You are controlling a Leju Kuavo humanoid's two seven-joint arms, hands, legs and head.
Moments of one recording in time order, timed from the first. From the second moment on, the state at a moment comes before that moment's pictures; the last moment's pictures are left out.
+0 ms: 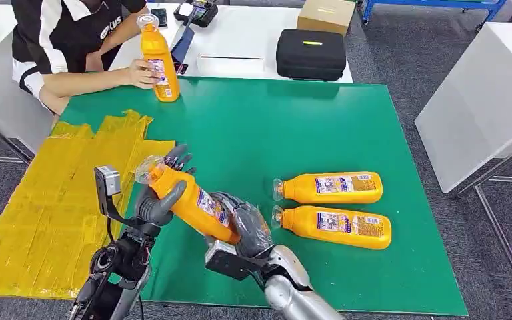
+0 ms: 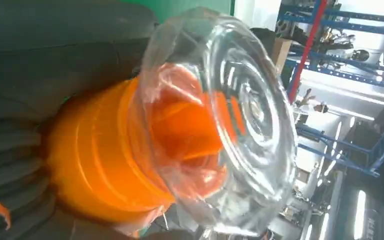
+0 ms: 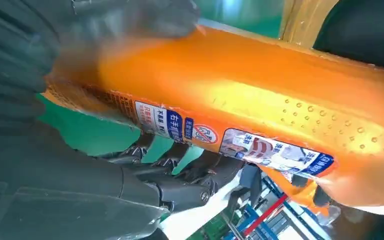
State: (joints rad) left arm -0.21 -0.10 -0.26 -1.18 0.39 -0.23 -0.29; right arm -0.27 0.15 0.58 -0.84 0.60 -0.27 -0.46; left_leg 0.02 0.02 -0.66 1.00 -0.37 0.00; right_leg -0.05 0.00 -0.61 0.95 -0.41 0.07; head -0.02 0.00
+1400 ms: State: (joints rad) left arm -0.27 -0.07 -0.22 -1.20 -0.11 0.32 -0.41; right arm -0.16 0.11 0.43 -1.30 0.27 -0.39 -0.58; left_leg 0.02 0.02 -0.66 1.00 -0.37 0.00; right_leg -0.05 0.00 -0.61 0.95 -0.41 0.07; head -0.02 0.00
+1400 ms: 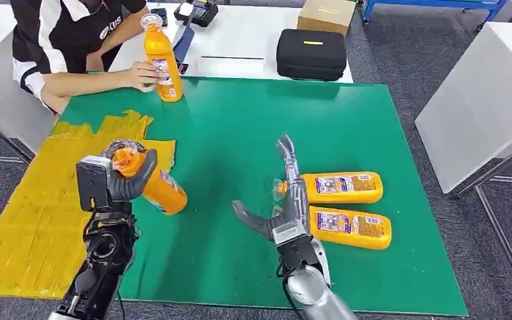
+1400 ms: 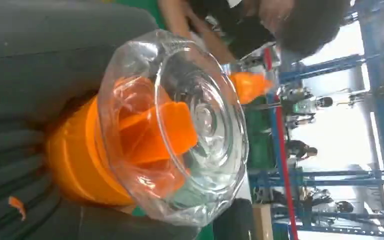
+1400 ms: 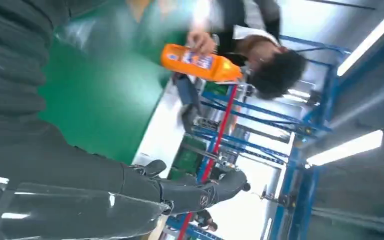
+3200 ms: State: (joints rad) left arm -0.54 0.15 -0.59 -0.43 -1.47 0.64 -0.10; right arm -0.08 0.05 0.24 -1.61 -0.10 -0.24 -0.55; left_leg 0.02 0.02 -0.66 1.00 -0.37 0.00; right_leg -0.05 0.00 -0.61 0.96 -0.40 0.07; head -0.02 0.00
